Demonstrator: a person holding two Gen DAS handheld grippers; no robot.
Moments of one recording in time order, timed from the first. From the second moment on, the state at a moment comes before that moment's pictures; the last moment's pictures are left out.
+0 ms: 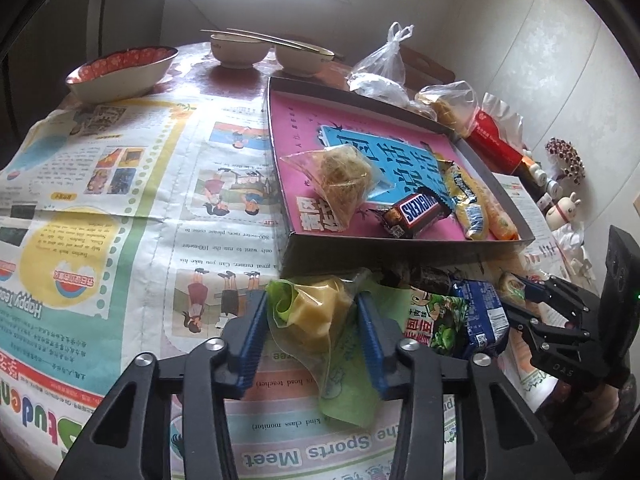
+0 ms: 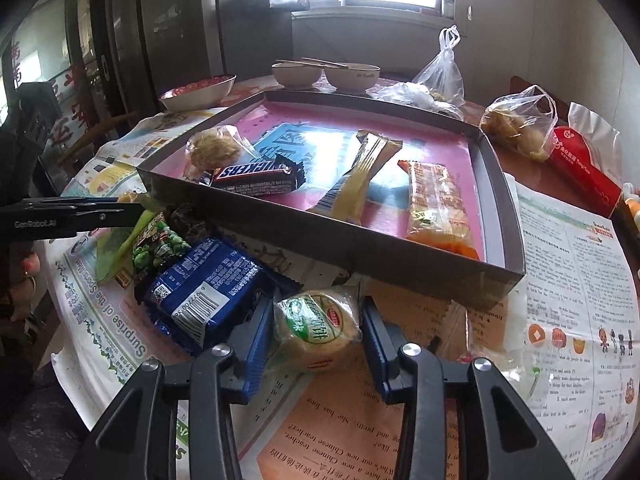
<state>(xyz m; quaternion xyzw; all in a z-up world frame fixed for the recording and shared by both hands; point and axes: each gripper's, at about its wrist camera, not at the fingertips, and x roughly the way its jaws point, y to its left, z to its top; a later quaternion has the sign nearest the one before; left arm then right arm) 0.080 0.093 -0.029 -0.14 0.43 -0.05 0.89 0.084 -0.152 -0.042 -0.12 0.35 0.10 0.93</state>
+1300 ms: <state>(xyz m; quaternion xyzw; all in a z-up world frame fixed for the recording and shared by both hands) 0.092 0.061 0.046 -0.14 0.35 -0.05 0.92 0.074 -0.170 0.026 -0.06 0.26 0.09 0.96</state>
